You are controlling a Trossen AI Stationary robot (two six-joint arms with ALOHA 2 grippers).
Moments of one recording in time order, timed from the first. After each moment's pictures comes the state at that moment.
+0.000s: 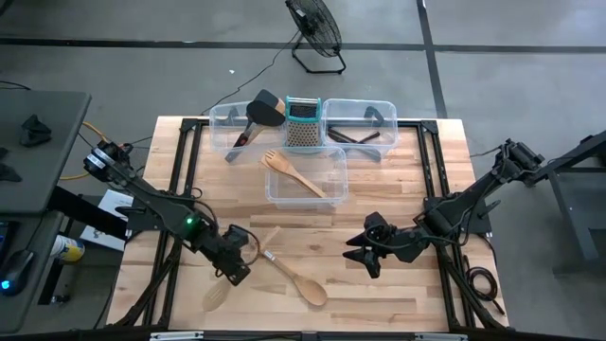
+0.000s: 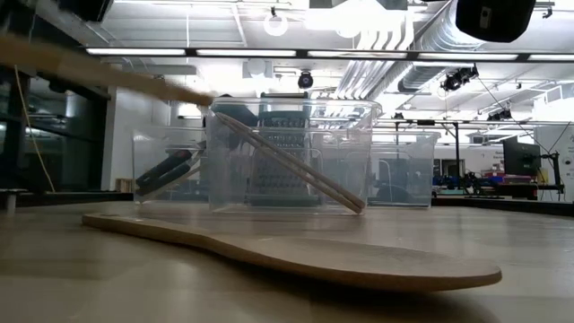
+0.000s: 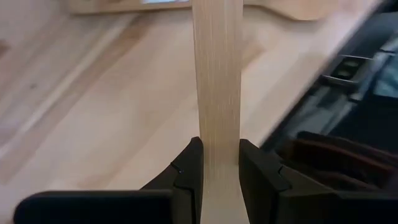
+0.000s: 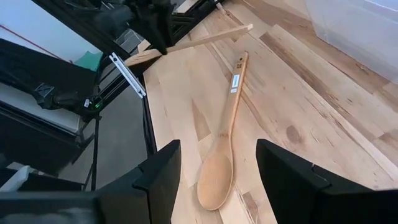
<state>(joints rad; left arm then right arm) -0.61 1.31 0.97 -0.68 0.04 -1.45 0.61 1.27 0.89 -0.18 0.45 1.03</state>
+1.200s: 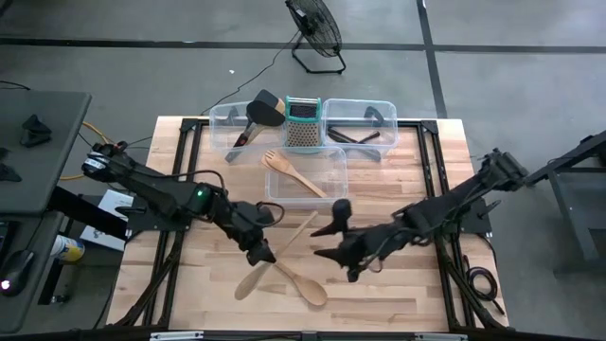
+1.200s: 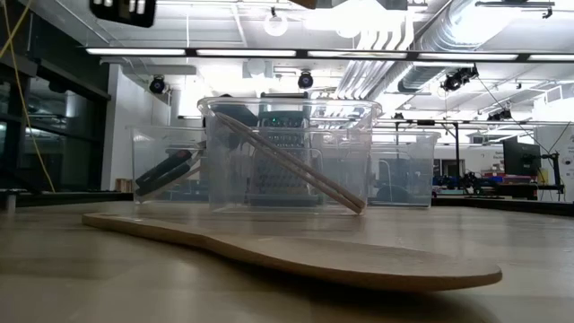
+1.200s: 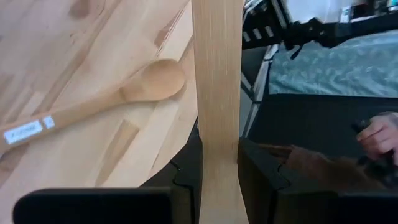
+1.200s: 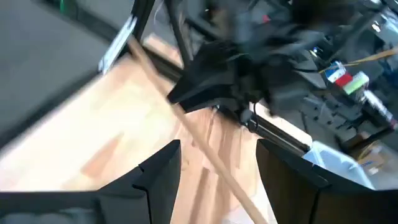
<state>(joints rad) -0.35 1.31 1.10 -0.42 0.21 -1.14 0.50 1.48 1.26 -0.15 0.44 -0.35</state>
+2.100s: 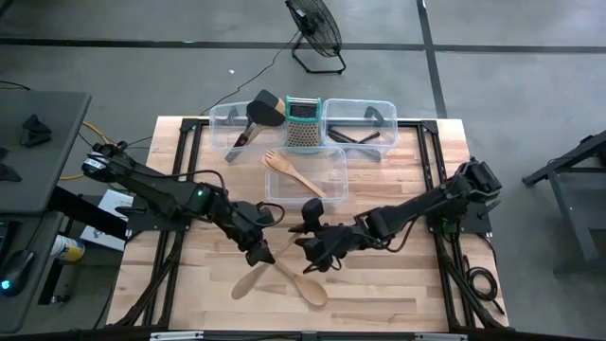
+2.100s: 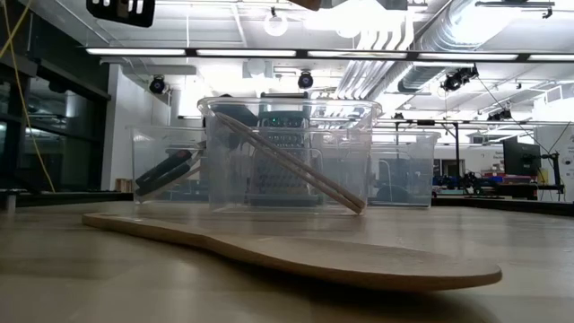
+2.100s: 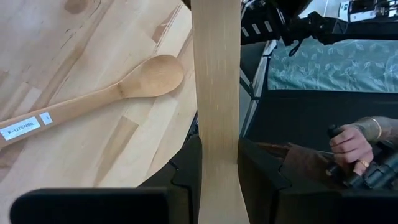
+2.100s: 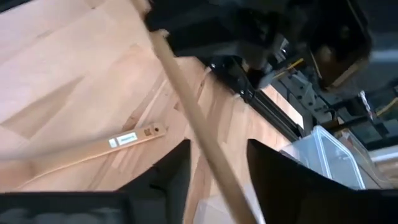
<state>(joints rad) -0.35 1.31 1.10 -0.42 0.23 -1.13 0.40 1.74 1.37 -0.14 0.45 -0.49</state>
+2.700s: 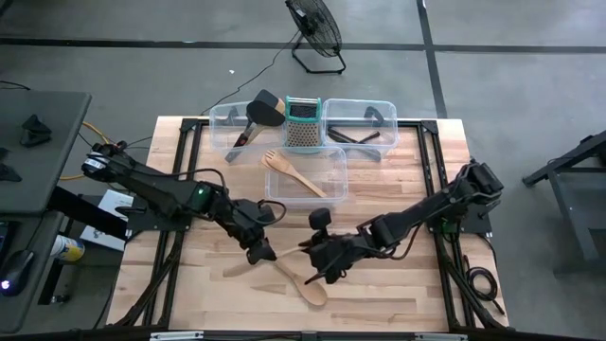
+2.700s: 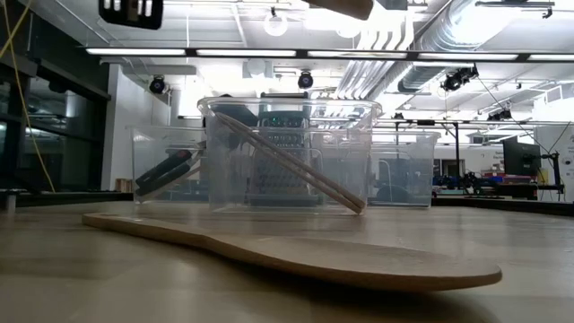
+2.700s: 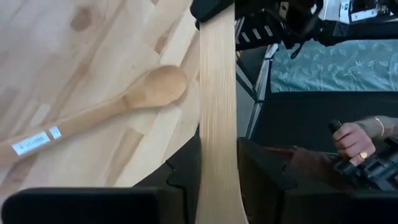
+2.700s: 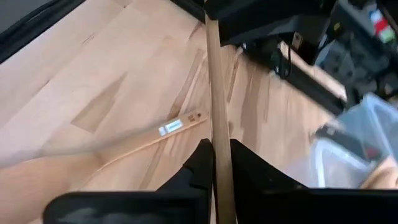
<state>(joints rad) -0.34 1.31 1.10 -0.42 0.22 -1.09 0.43 1.74 1.36 -0.26 0.43 -0.26</state>
